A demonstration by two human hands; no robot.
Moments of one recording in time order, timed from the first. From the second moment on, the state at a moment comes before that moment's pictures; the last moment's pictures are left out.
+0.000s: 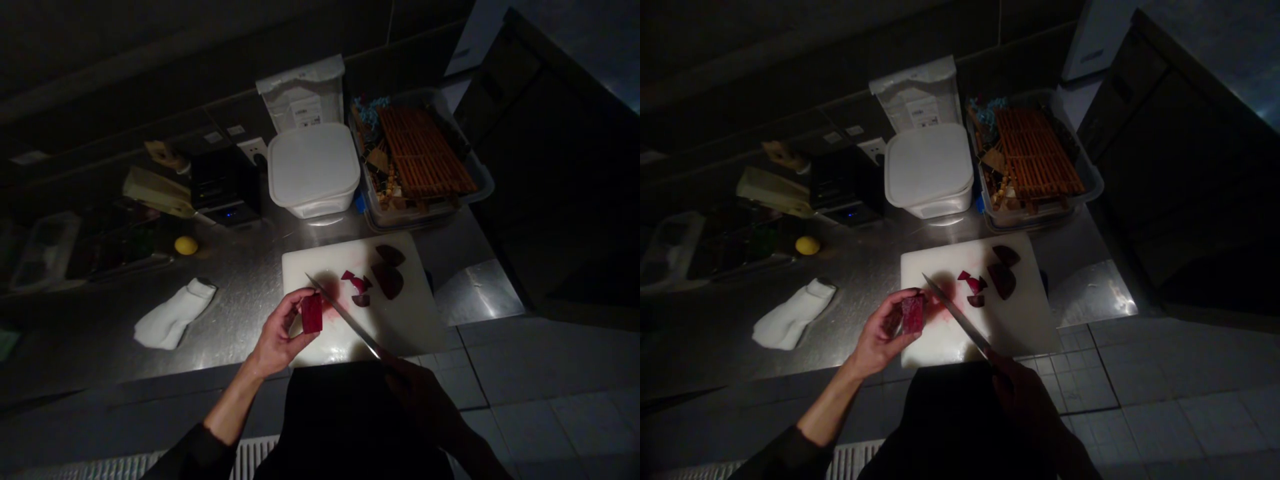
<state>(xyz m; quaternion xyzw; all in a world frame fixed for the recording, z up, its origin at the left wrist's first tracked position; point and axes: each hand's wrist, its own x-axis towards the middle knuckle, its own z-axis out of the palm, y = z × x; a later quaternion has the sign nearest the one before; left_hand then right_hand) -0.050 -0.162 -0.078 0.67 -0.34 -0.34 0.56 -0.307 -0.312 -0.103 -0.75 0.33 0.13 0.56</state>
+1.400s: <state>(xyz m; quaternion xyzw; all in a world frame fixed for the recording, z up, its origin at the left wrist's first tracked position) -0.077 -0.169 -0.070 0.66 -0.14 -0.42 0.61 -0.314 -0.322 -0.105 -0.76 0.39 0.13 0.50</state>
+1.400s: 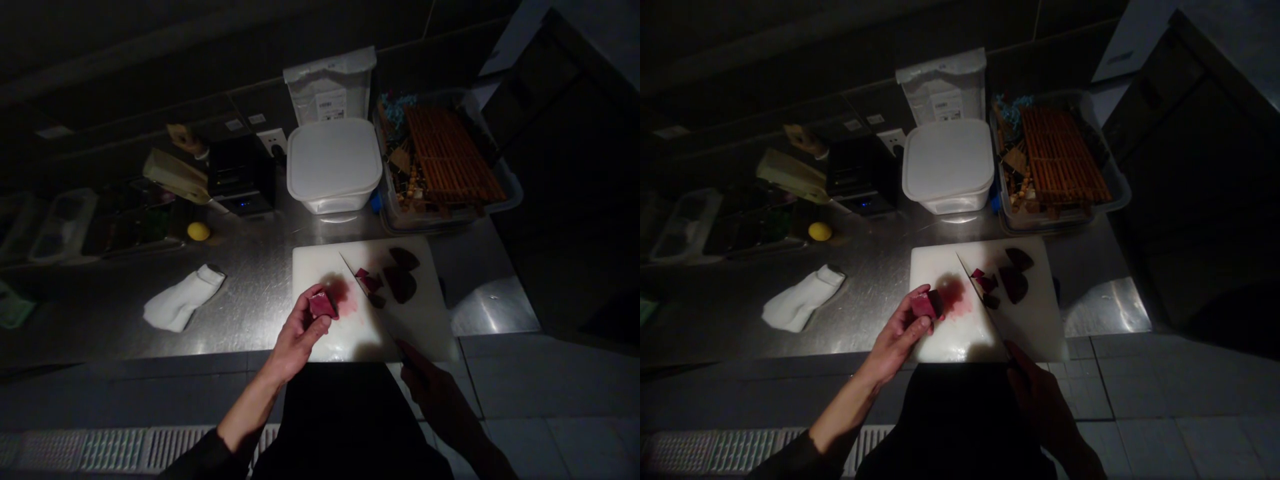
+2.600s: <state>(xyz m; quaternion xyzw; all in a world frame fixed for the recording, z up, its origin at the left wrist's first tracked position) -0.063 -0.178 -0.129 0.84 -0.45 -0.20 0.22 -0.322 -0.232 -0.120 -0.90 0.26 0.29 0.19</state>
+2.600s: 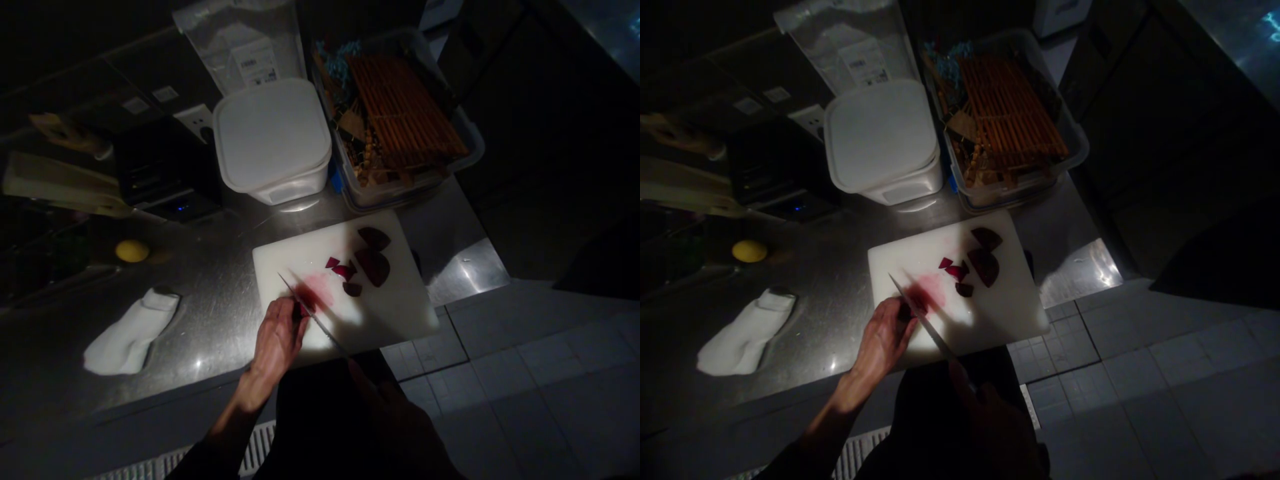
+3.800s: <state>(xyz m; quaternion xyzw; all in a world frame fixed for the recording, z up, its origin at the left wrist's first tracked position) -0.058 -0.179 -0.132 0.82 -0.47 -0.22 0.23 -0.274 -0.255 -0.107 -0.88 0.22 0.33 0.26</state>
